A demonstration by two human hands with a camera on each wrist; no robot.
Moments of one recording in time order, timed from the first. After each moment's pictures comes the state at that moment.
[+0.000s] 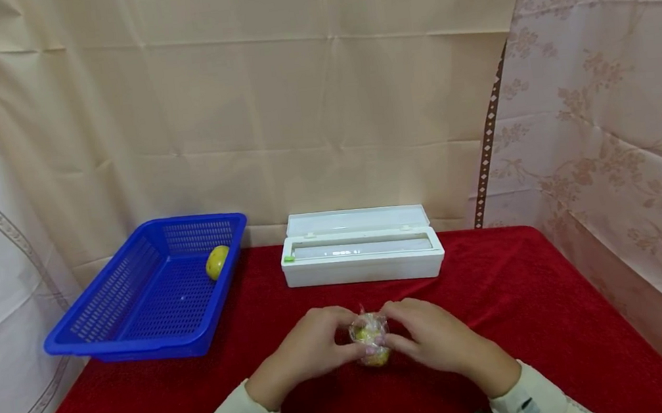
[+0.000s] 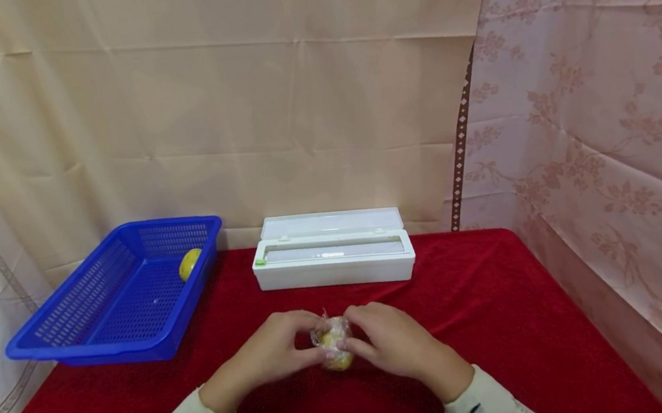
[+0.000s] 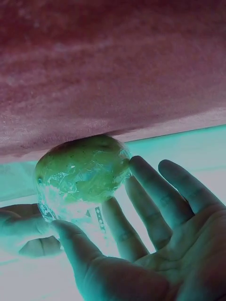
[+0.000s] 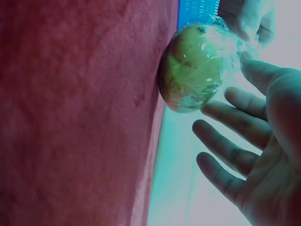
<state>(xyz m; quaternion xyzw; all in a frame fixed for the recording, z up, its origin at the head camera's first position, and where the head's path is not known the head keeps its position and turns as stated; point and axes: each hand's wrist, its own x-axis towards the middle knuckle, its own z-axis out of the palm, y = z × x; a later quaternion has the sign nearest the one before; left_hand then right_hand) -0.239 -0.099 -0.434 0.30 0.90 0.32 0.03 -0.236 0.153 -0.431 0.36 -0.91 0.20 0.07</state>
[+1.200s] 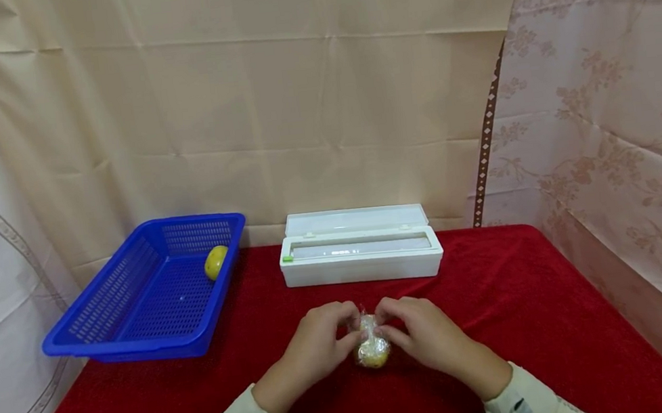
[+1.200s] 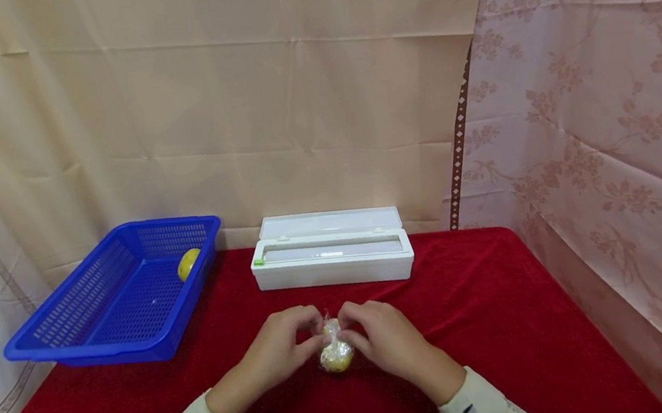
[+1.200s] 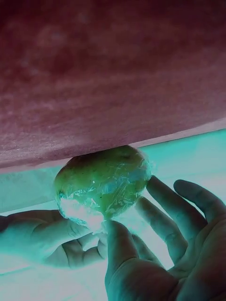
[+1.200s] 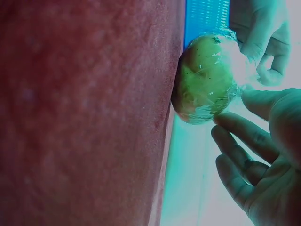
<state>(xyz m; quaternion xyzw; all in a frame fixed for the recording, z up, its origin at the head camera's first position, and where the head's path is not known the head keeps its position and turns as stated) -0.228 -0.086 -0.433 0.27 0.90 0.35 -0.06 -0.236 0.143 -0.437 0.33 -0.90 0.26 0.13</state>
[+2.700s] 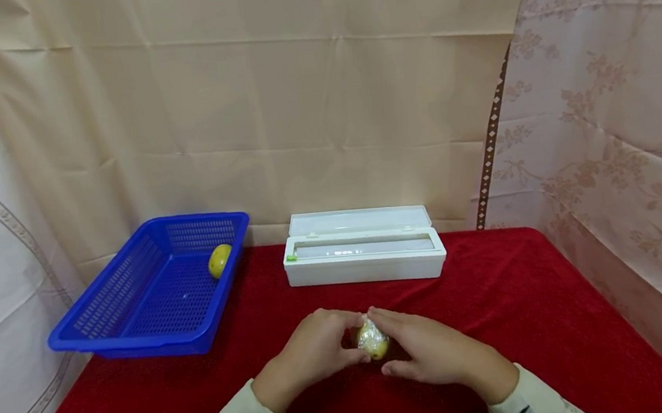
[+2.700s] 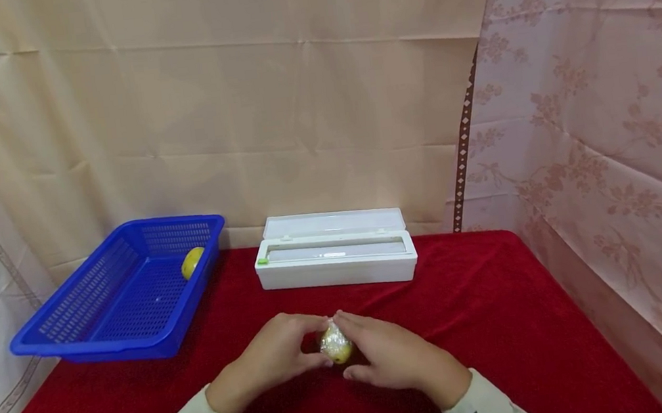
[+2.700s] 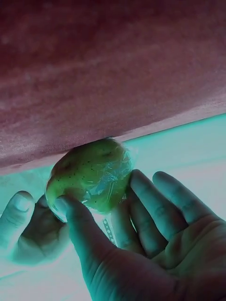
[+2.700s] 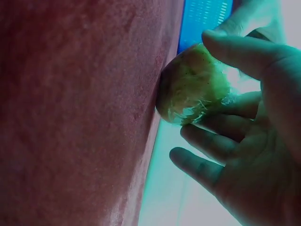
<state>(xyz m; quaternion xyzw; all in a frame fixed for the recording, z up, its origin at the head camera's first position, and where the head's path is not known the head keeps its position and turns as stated) -0.232 -0.094 -0.431 0.34 0.91 0.24 -0.03 -0.225 0.149 -0.431 0.38 -0.91 0.18 -0.05</state>
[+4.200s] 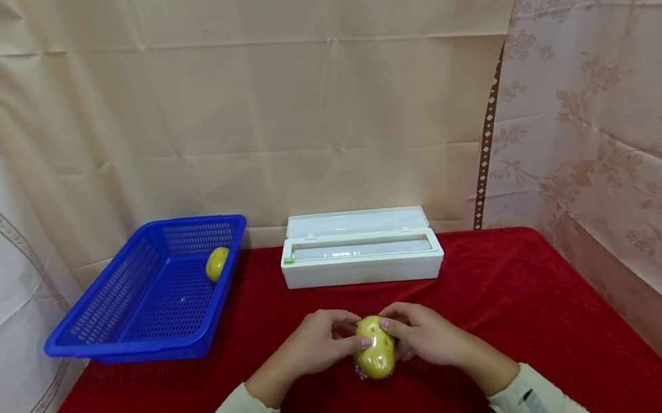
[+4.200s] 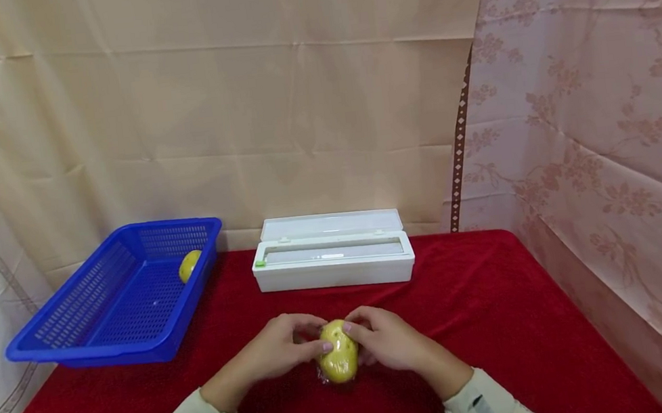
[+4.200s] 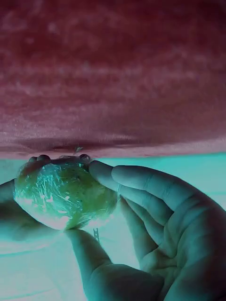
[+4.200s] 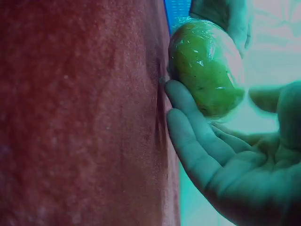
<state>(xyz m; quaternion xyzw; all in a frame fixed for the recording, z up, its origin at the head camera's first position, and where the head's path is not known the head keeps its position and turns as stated) -0.243 -0.098 -0.440 0.21 0.86 0.45 0.14 -0.240 0.152 -0.434 0.21 -0.81 0.52 -0.20</state>
